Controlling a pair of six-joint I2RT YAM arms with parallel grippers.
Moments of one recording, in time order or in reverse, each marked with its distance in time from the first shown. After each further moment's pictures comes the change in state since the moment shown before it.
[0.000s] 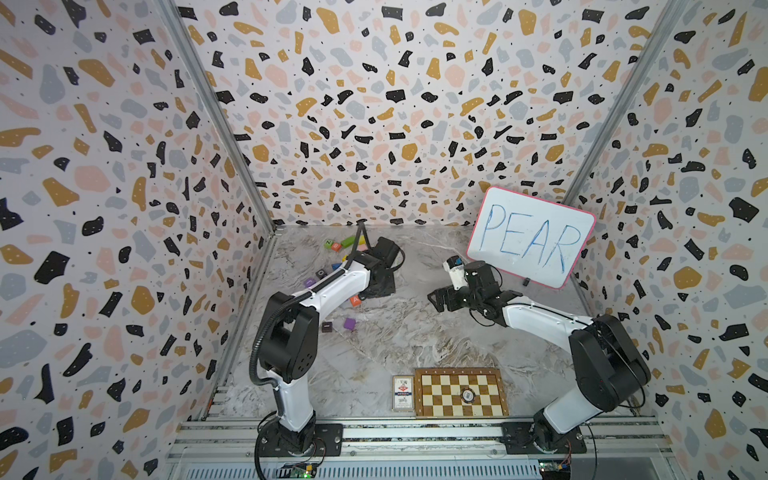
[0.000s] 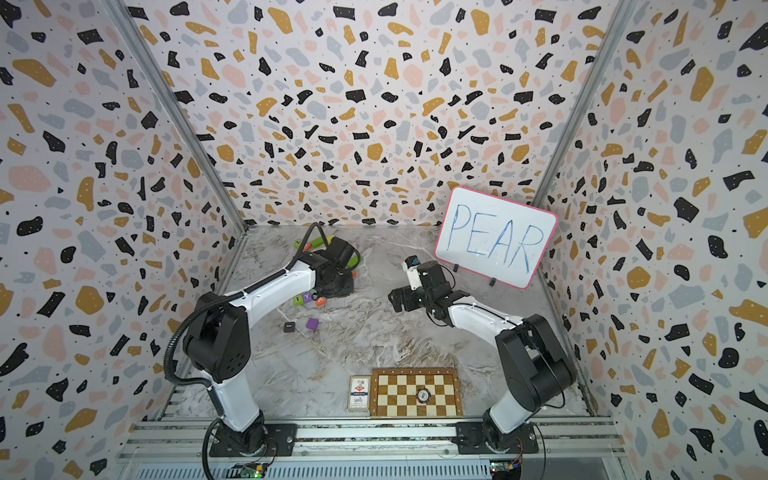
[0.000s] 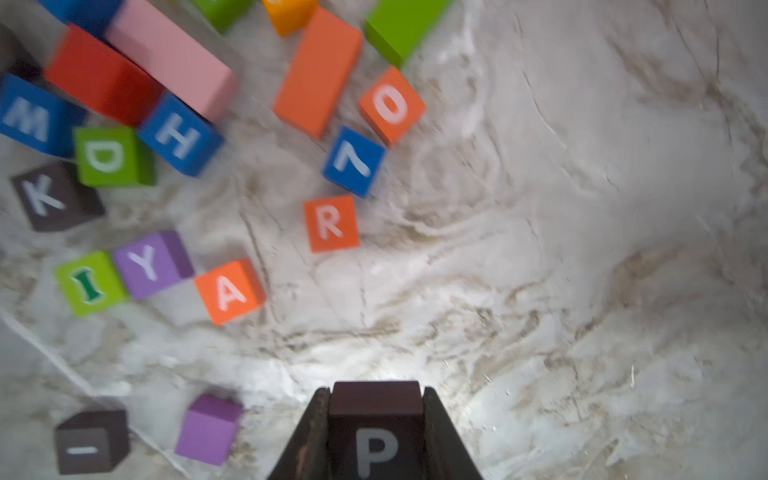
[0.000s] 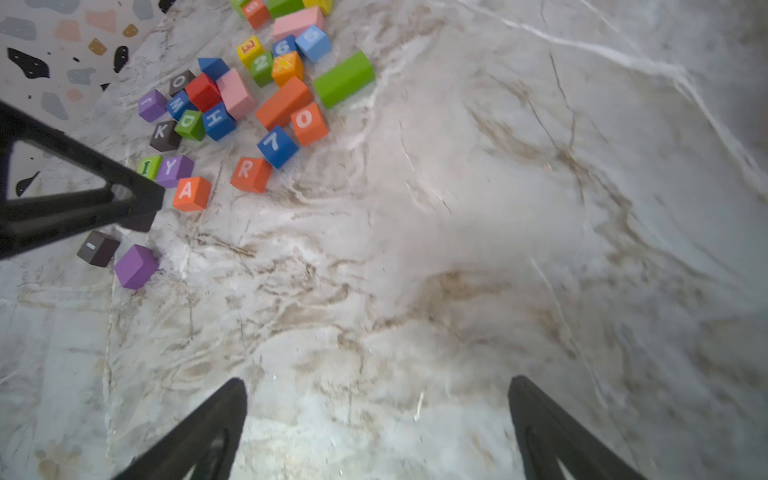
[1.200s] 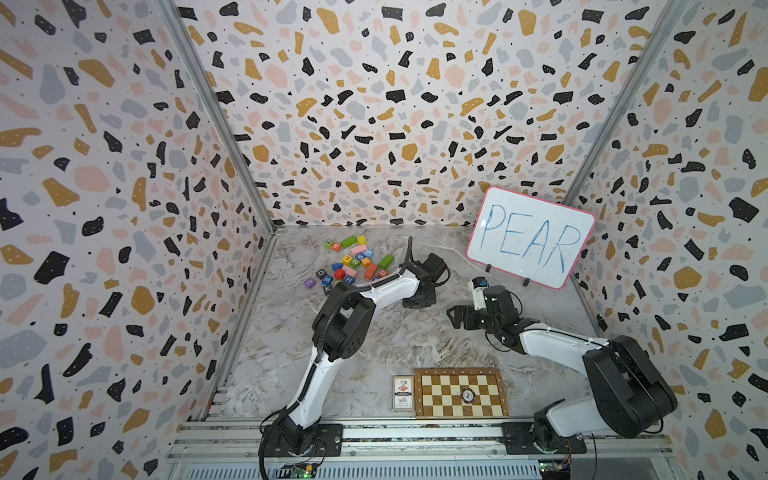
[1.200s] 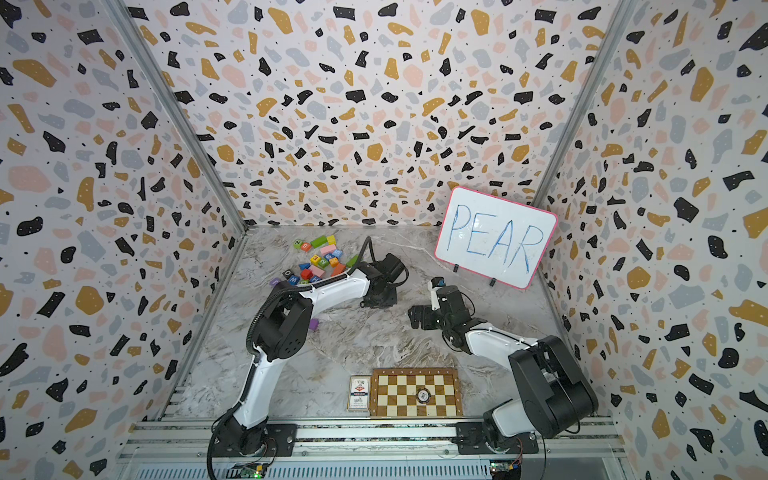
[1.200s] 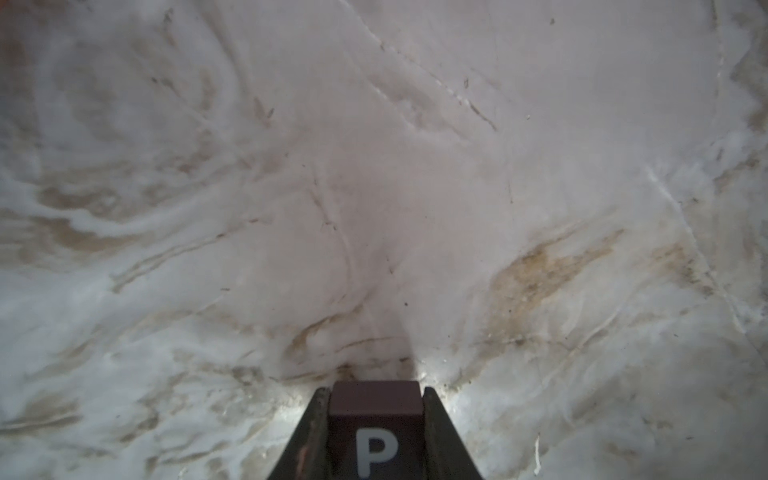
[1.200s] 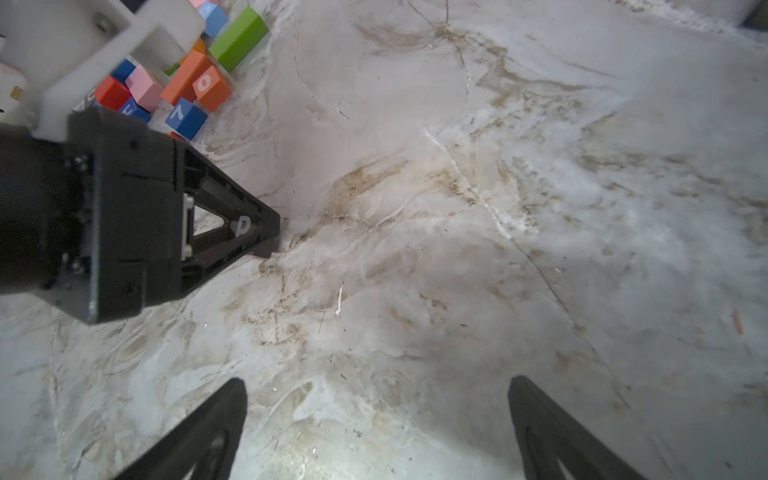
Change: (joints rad) left arm -0.182 0.399 0.317 0.035 0.002 -0.153; right arm -0.061 -0.112 -0.278 0.166 0.048 0.149
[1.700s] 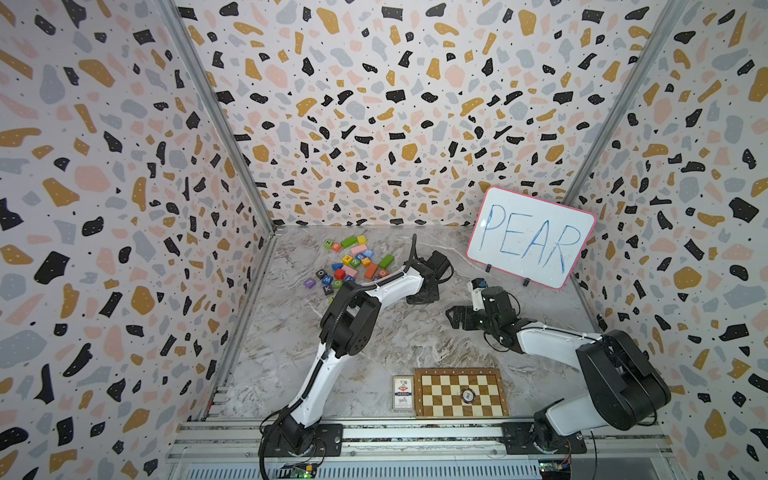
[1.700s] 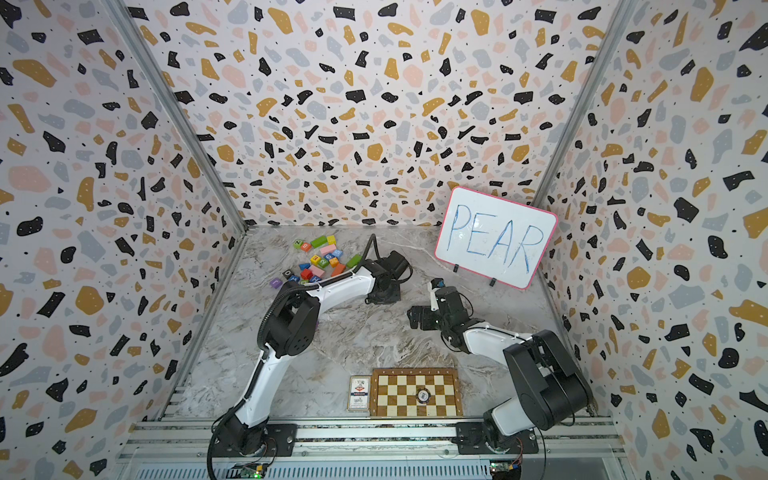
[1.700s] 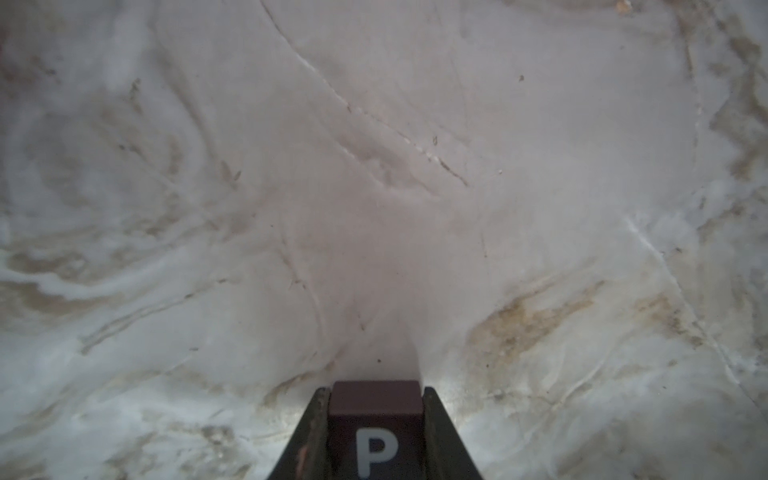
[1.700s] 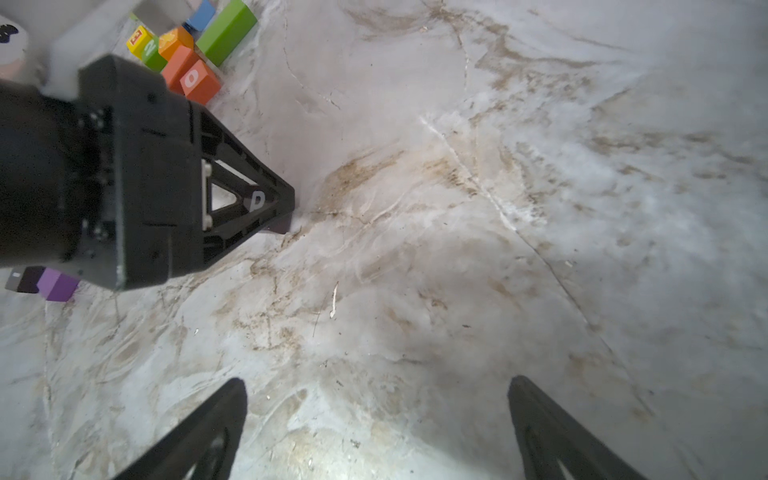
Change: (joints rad) left arm 0.000 0.078 0.115 -0.026 -0.032 0.027; right arm -0.003 0.035 -0.003 0.029 -0.001 0.024
